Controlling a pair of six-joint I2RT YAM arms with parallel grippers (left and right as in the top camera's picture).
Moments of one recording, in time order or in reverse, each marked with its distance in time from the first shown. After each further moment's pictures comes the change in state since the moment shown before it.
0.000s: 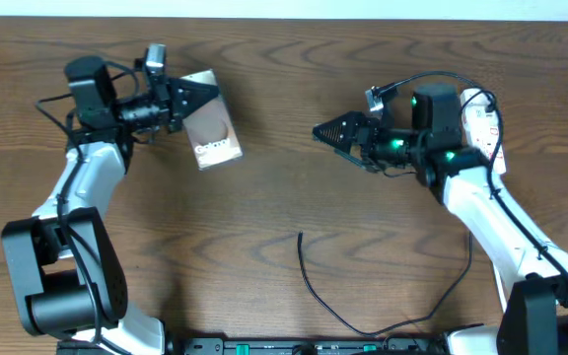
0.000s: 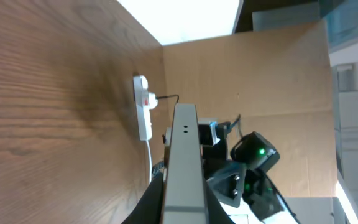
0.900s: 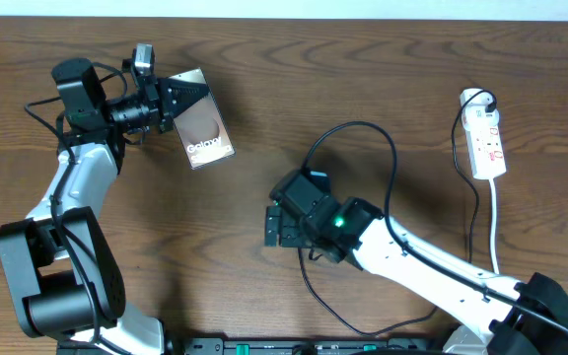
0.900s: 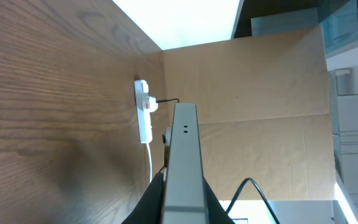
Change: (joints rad) left arm 0.026 0.000 0.000 0.000 0.010 0.000; right arm 0.670 0.000 -0.021 -0.326 0.832 0.240
